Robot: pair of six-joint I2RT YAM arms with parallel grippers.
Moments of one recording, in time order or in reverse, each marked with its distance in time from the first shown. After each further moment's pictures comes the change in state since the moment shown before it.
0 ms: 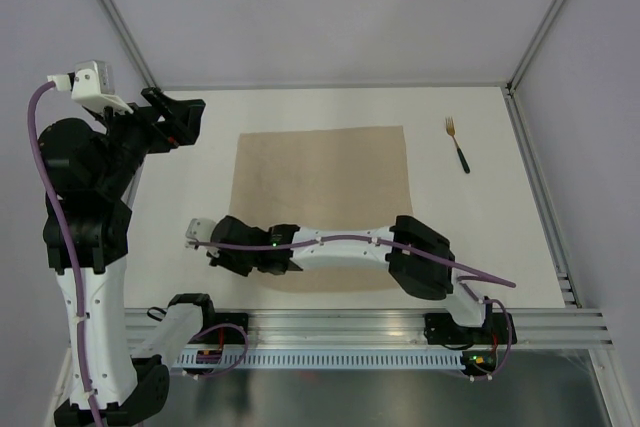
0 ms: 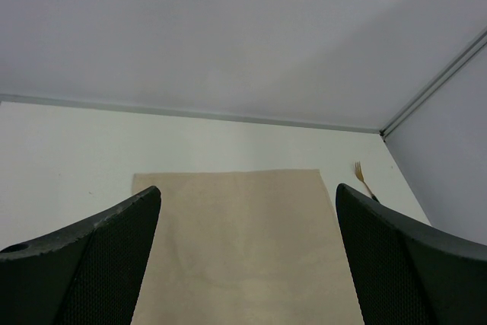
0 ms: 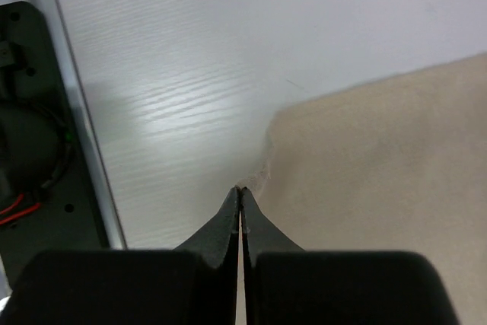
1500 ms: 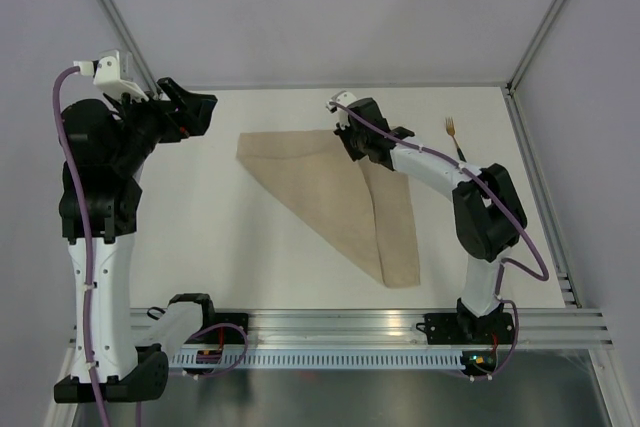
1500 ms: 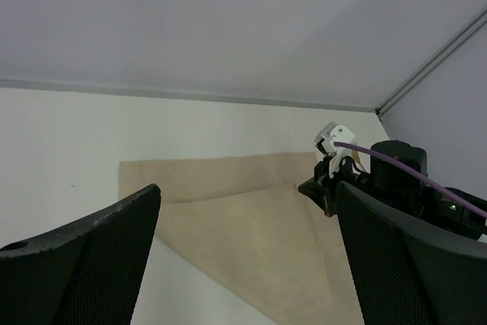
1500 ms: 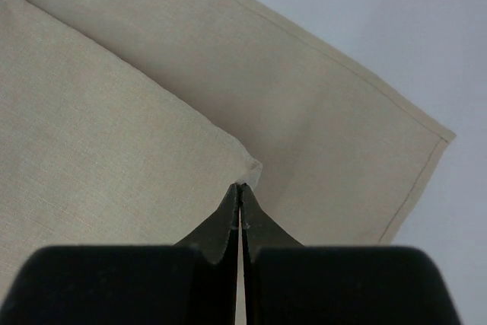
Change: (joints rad) left arm 0.000 0.071 -0.050 0.063 0.060 0.000; right arm -0.785 -0.260 -0.291 0.054 0.011 -0.099
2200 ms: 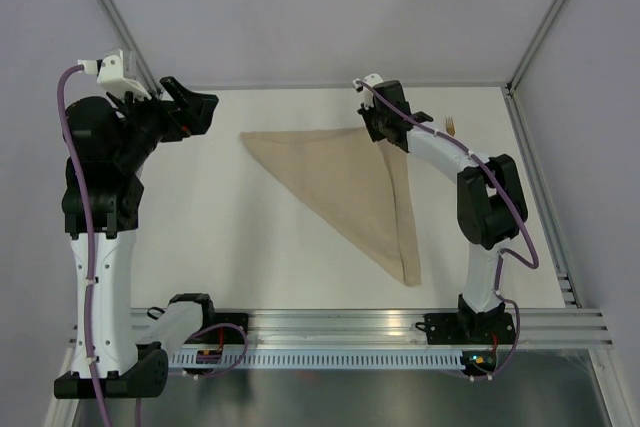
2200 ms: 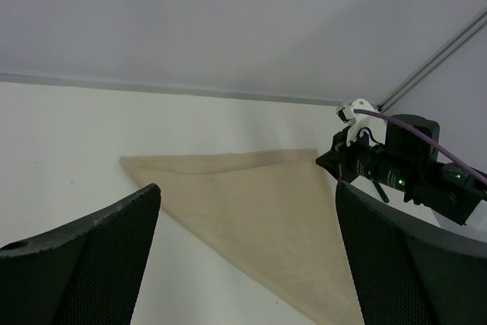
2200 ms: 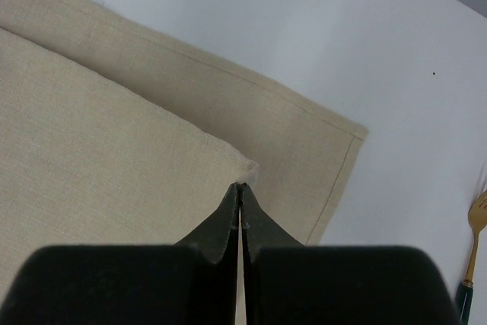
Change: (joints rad) left arm 0.000 0.014 -0.010 0.006 0.000 0.000; right arm -0.164 0.060 0.079 0.010 -0.007 -0.019
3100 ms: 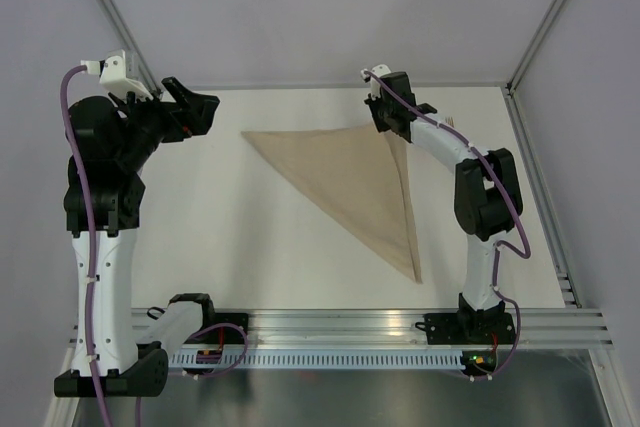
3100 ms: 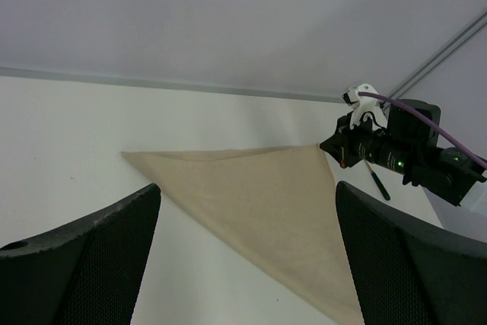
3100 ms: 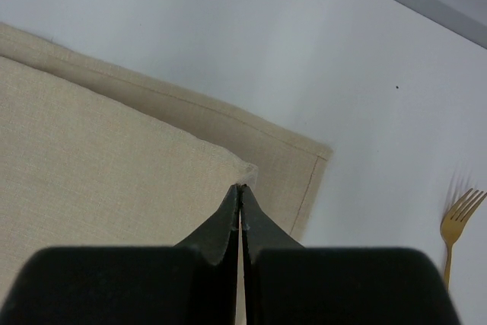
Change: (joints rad) left arm 0.000 0.003 -0.012 0.001 0.000 0.000; right arm -0.056 0.085 0.110 -0.015 0.004 -0.007
